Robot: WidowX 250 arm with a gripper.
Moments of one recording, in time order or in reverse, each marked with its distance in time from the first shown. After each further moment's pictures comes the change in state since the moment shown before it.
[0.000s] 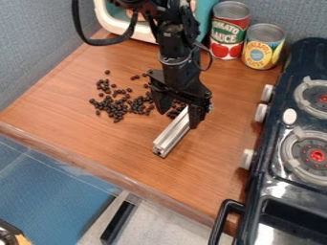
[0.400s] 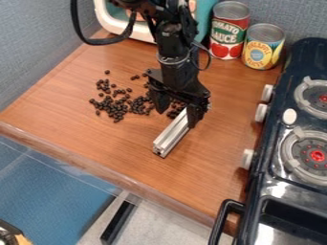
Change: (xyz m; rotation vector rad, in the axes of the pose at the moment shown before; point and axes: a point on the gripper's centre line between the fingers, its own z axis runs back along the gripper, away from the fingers) arm 0.000 0.001 0.000 0.002 -0.001 -0.001
